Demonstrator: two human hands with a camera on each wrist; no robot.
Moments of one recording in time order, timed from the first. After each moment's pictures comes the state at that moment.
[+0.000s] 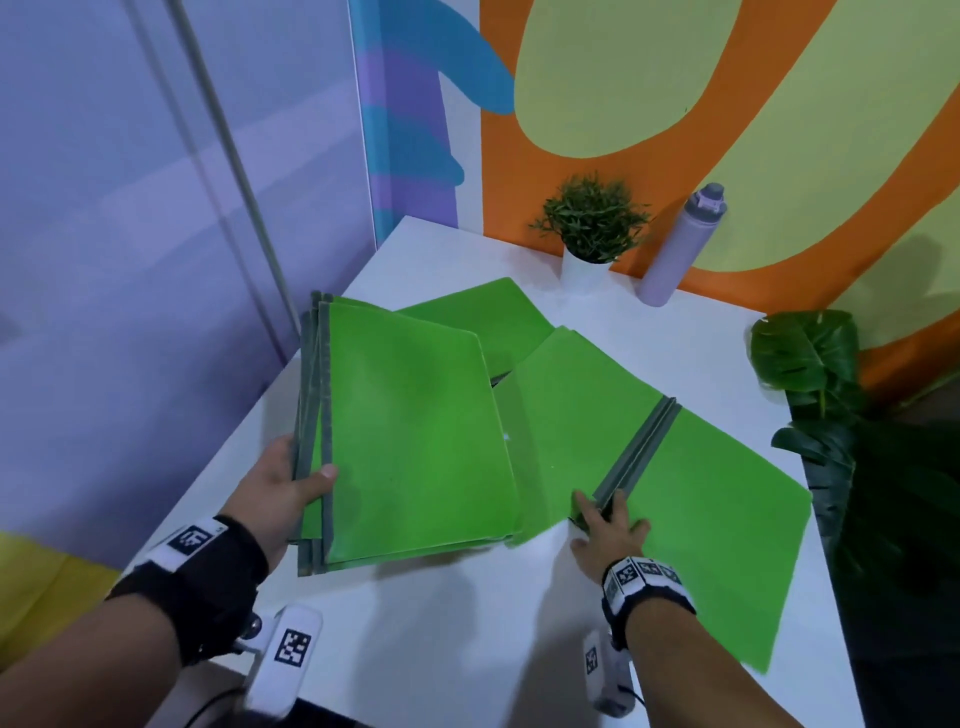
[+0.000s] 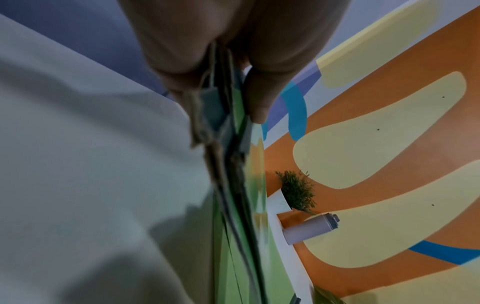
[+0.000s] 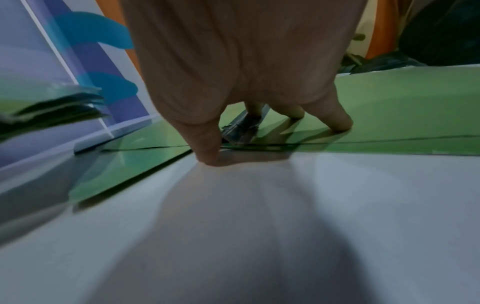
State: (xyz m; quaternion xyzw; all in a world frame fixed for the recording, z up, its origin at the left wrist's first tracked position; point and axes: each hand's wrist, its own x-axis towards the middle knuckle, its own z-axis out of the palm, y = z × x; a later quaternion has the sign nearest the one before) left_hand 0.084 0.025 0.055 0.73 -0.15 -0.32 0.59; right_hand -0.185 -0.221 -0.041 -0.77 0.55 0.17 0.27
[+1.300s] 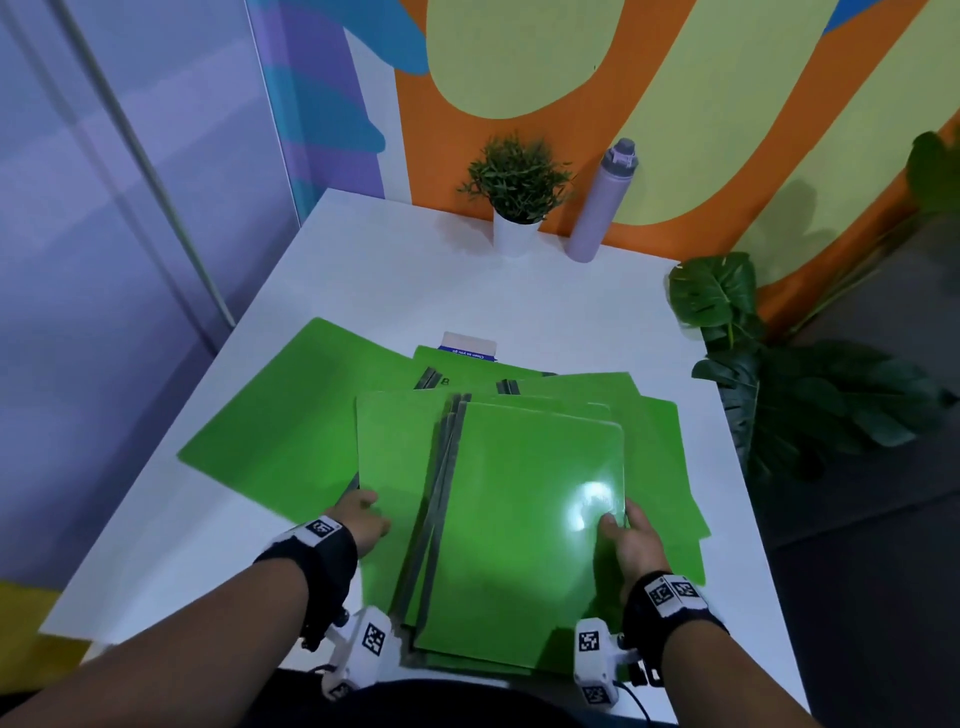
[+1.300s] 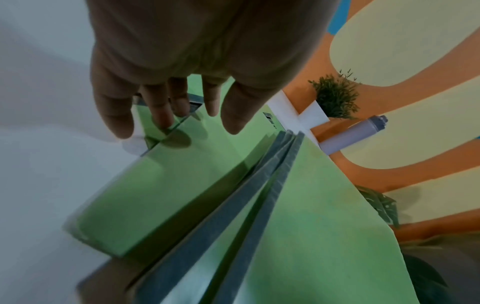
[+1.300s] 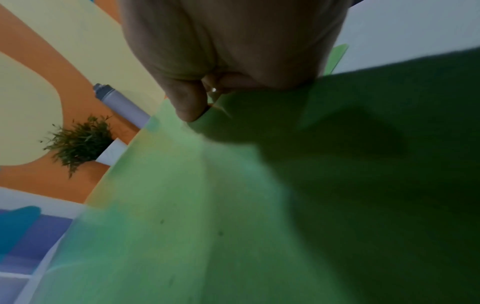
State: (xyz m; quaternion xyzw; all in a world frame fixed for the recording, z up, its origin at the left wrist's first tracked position) left_hand 0.011 -0.015 -0.007 0.83 -0.17 -0.49 0.23; right_hand -0.276 -0.169 -0.011 -0.43 0.70 -0.16 0.54
